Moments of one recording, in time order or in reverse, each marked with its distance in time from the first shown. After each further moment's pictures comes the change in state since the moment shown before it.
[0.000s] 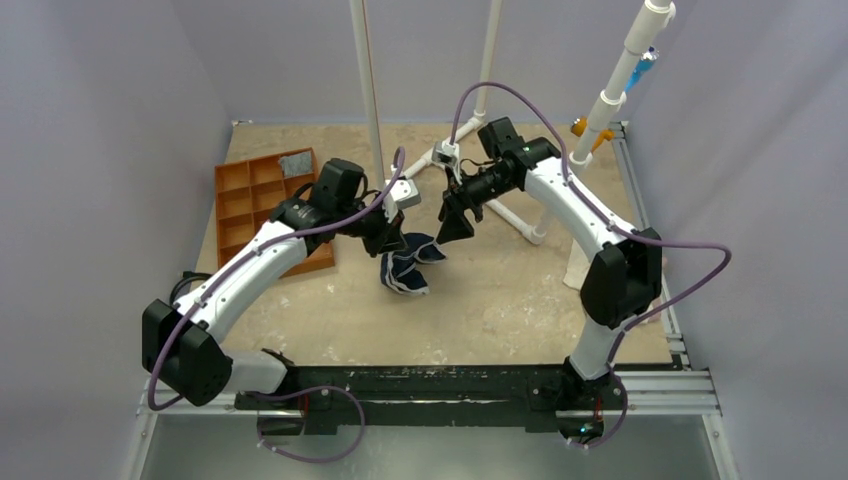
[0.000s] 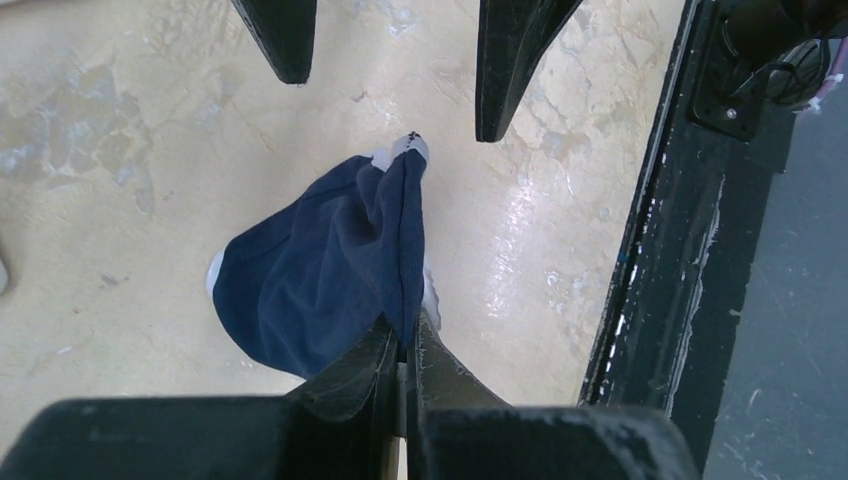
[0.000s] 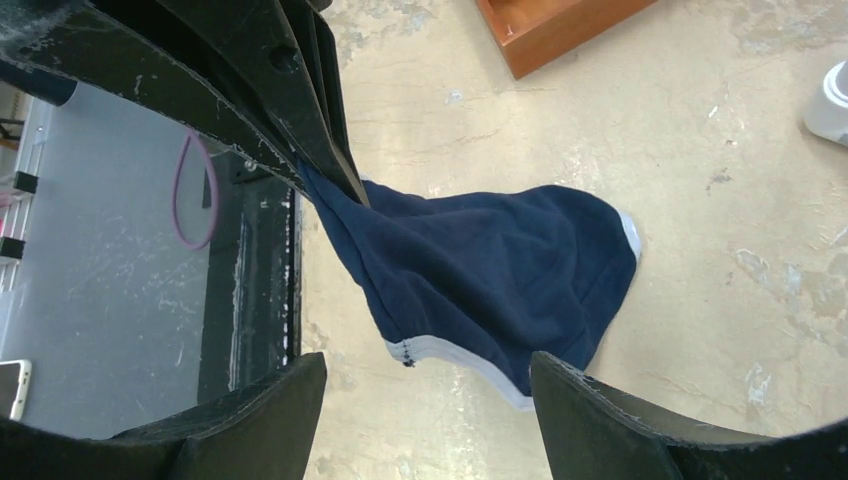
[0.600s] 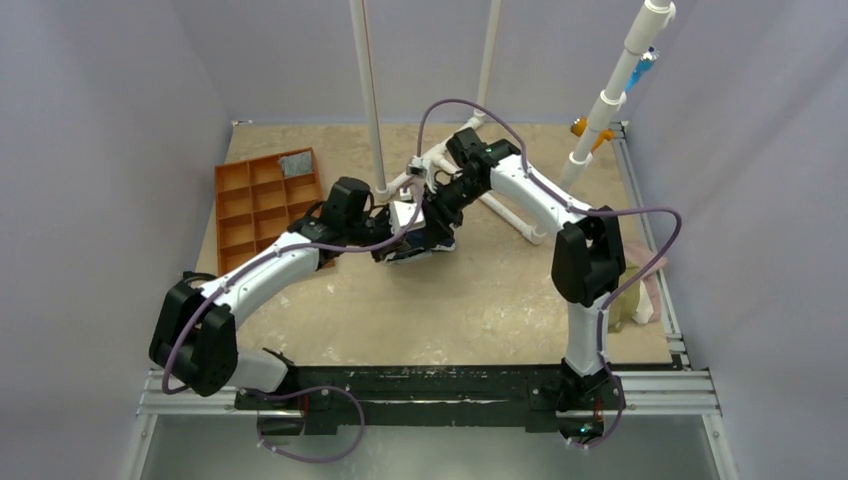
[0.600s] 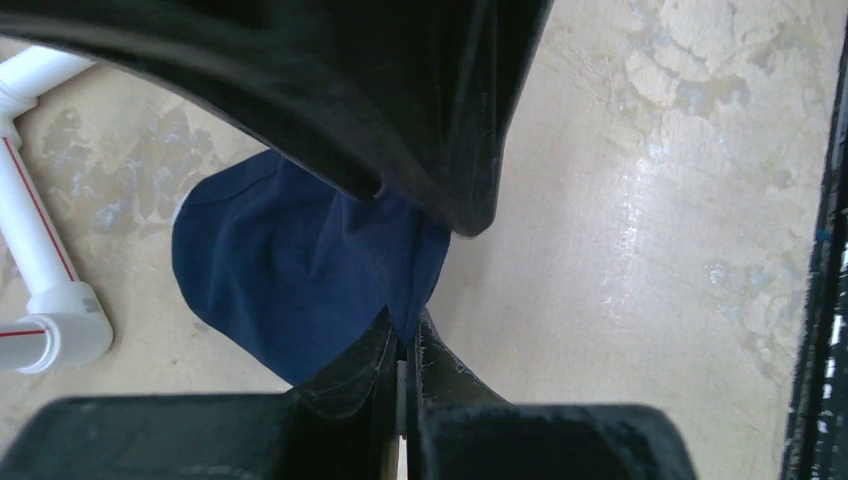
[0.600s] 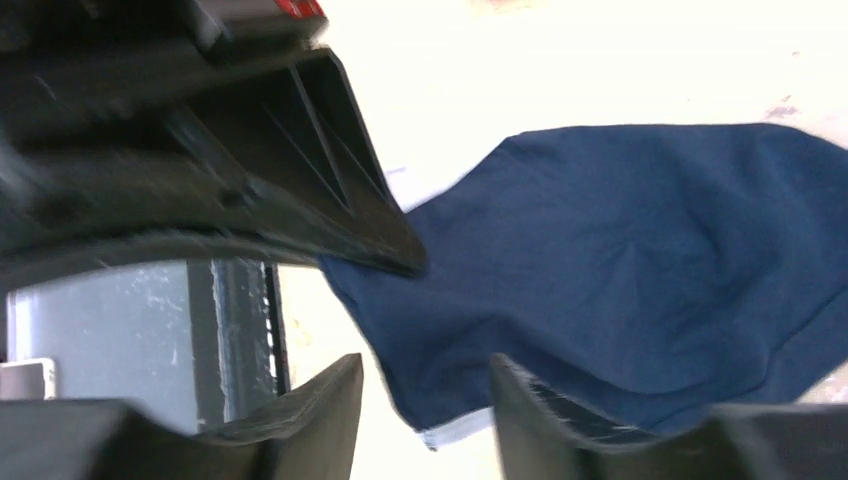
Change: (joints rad) left arm 0.000 0.052 -0.249 0.359 -0.054 0.228; right arm 0.093 0.219 0.123 -0.038 0.119 0.085
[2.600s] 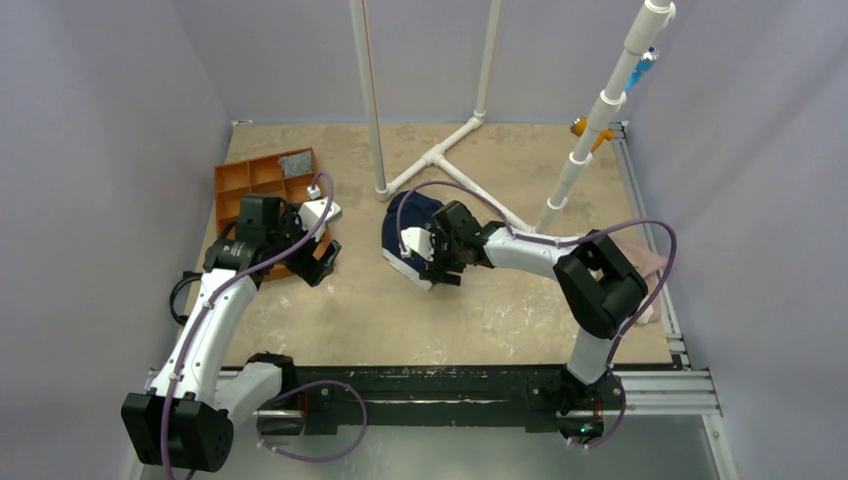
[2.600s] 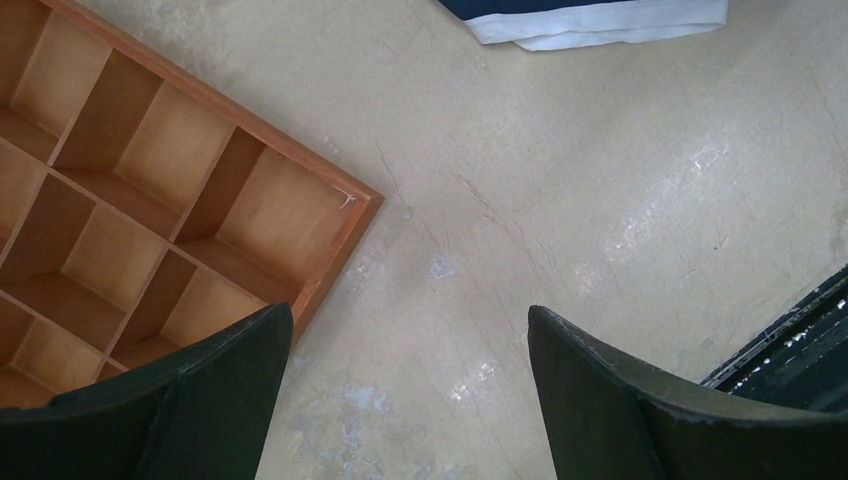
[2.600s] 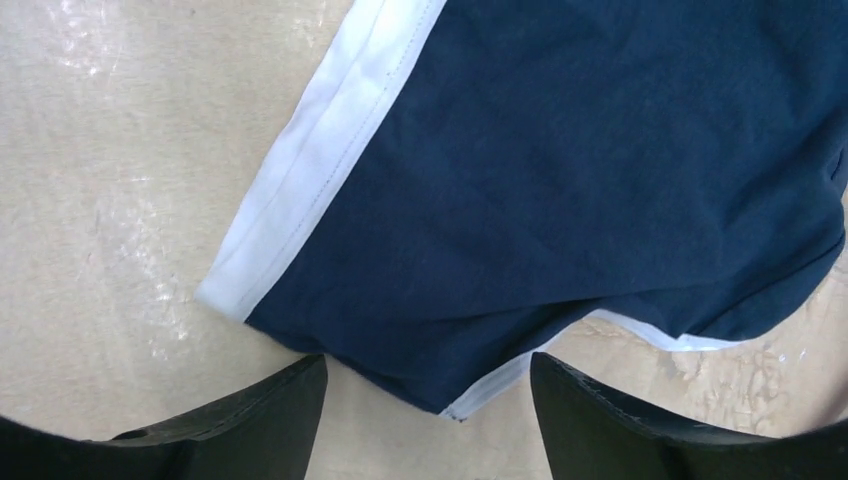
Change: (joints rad) left arm 0.423 -0.389 -0.016 -0.559 -0.217 -0.036; right arm 0.188 -0.232 -0.740 0.761 0.693 -0.246
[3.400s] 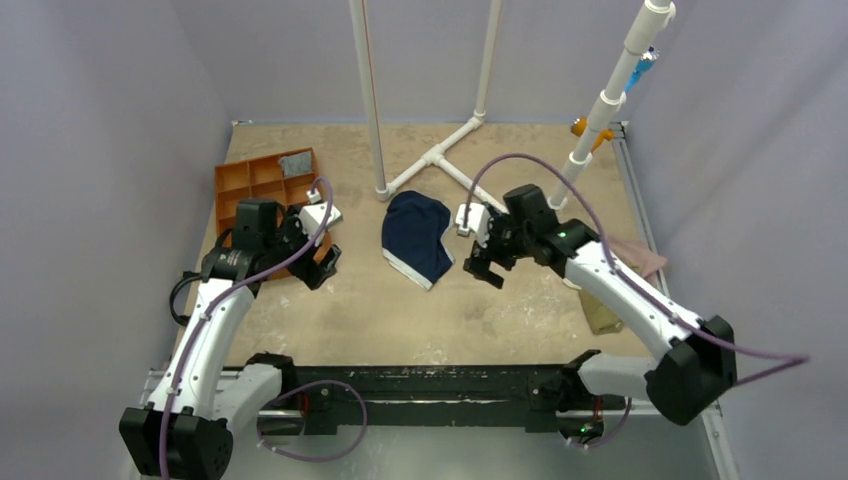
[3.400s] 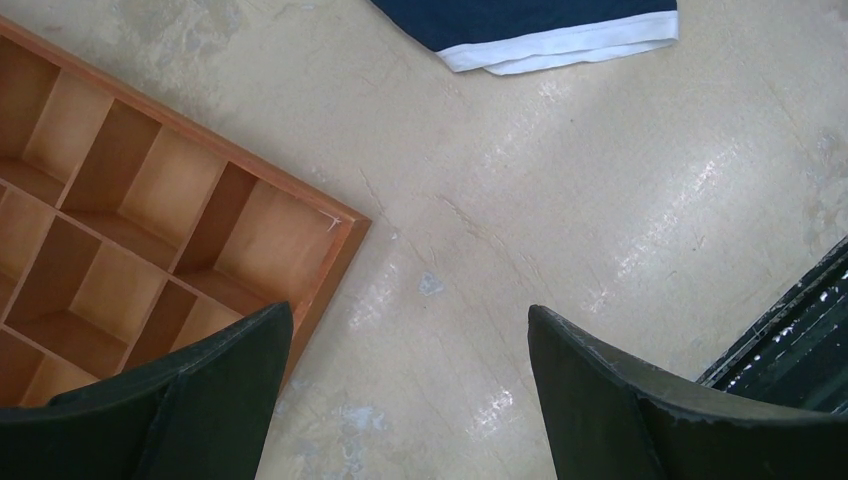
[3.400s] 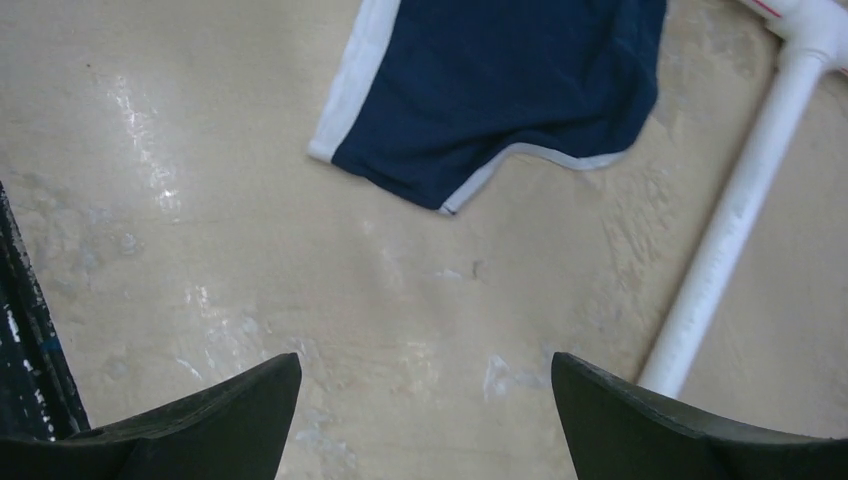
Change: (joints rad) left arm 0.000 -0.059 -0.021 0.014 0.071 0.035; right arm -0.231 -0.601 -0.054 -0.396 -0.186 0.092
